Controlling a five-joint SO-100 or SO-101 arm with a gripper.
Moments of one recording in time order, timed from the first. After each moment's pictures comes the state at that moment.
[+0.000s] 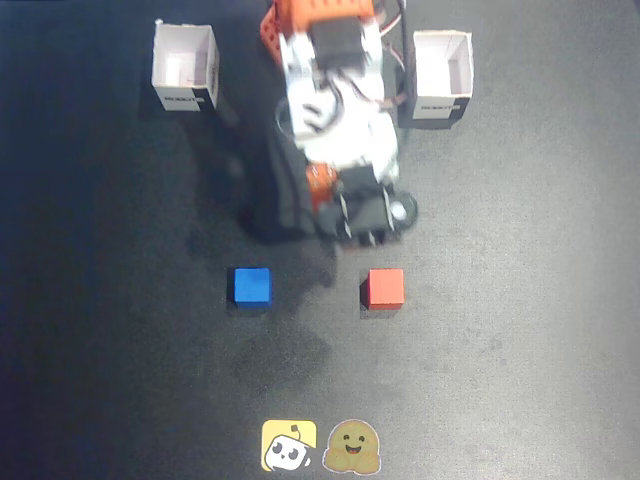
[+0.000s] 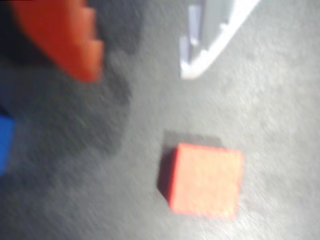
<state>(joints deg) -12.5 127.0 131.9 58.4 89.3</state>
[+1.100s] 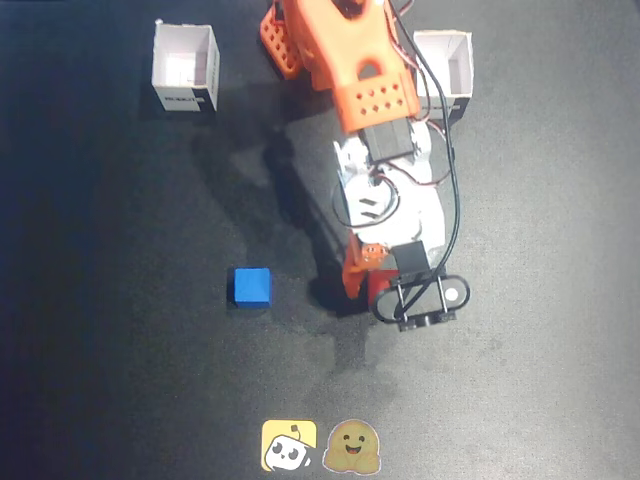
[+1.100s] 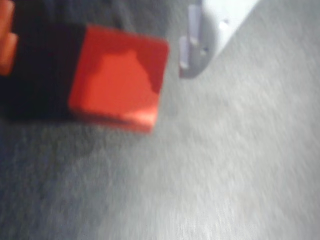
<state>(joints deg) -20.2 99.7 123.2 42.9 95.6</state>
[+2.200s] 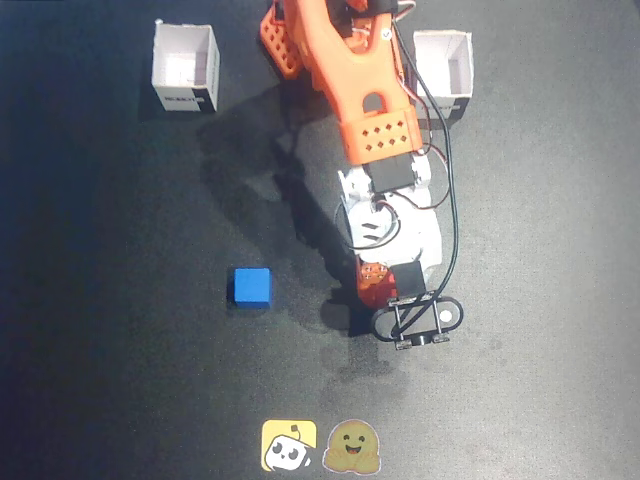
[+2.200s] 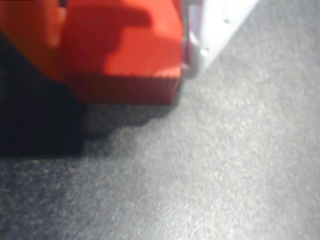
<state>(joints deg) -20.4 90.1 125.4 33.5 96.6</state>
